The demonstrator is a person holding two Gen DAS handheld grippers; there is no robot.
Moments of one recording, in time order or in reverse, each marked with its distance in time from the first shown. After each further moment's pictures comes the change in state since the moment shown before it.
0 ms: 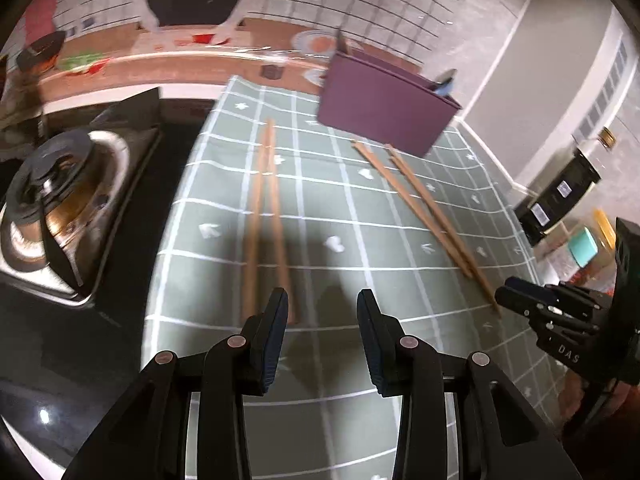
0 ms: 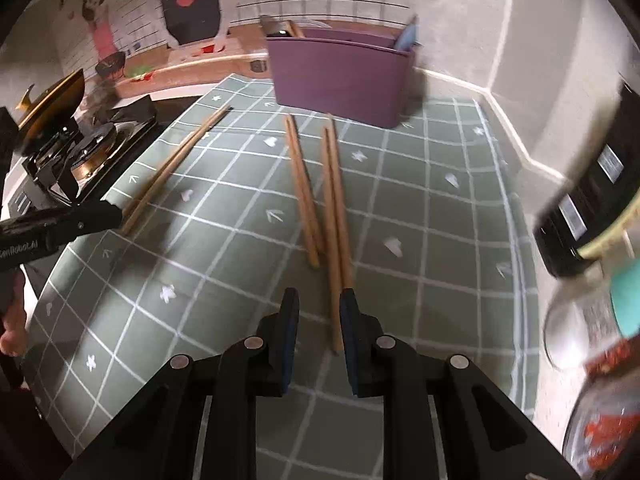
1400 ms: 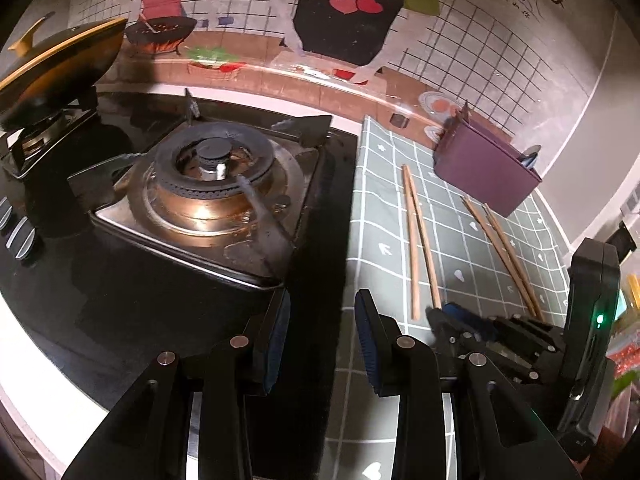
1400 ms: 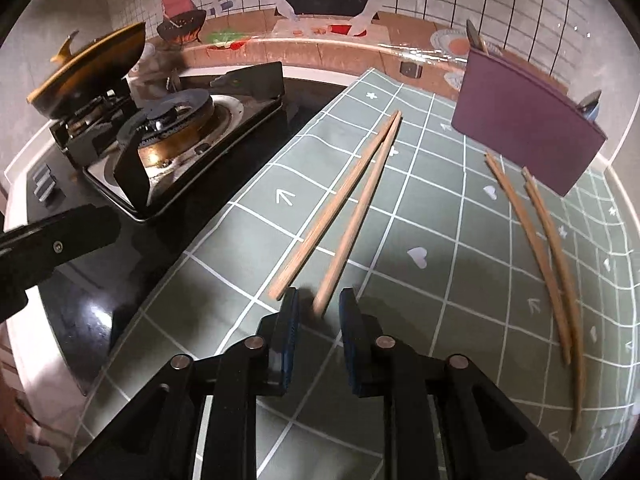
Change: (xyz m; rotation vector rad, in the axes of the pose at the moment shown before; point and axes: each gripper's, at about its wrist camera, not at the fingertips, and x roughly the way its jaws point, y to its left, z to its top) left arm -0.070 0.089 -0.017 -0.174 -0.129 0.186; right arm 0.062 0.181 0.039 -0.136 -0.014 0.073
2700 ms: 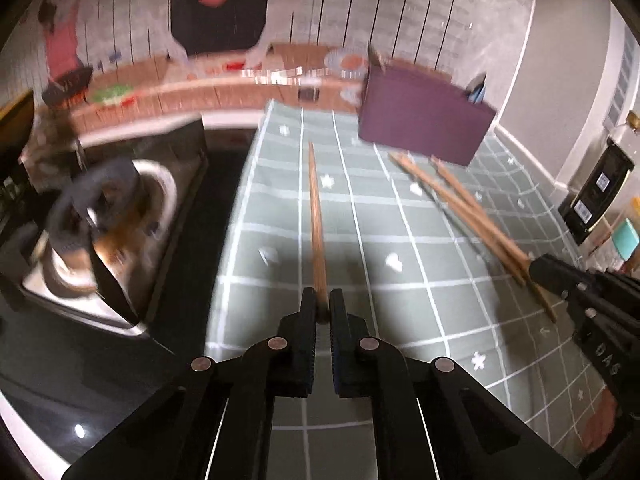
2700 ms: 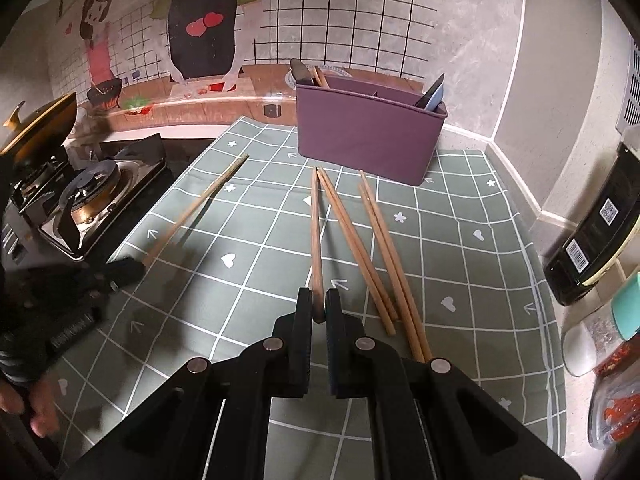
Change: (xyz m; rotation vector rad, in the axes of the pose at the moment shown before) left arm 0.046 -0.096 -0.003 0.257 0.008 -0.025; right arm -0.073 -0.104 -0.030 0.170 -0.133 -0.190
